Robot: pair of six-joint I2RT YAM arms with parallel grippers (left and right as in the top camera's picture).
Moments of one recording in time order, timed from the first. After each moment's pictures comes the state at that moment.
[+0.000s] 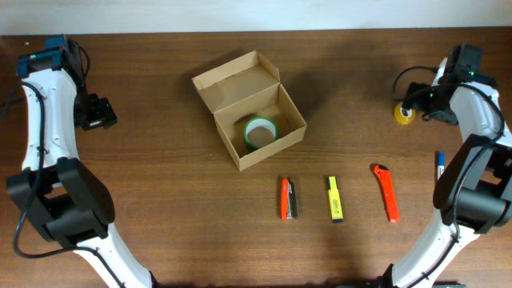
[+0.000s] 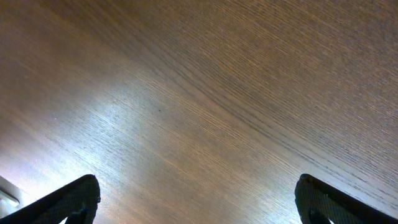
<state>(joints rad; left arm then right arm) 0.28 2.07 1.94 -1.40 -0.30 -0.20 -0.35 2.12 1.67 -0.73 0.02 0.05</state>
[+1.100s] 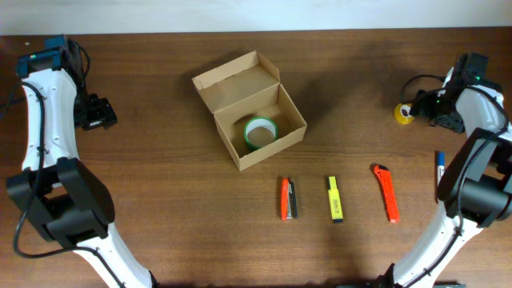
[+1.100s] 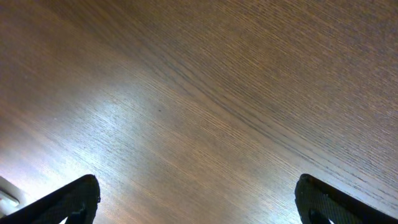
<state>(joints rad) 0.28 2.07 1.94 -1.40 -0.30 -0.20 -0.41 2.20 1.68 -0.74 0.05 0.05</state>
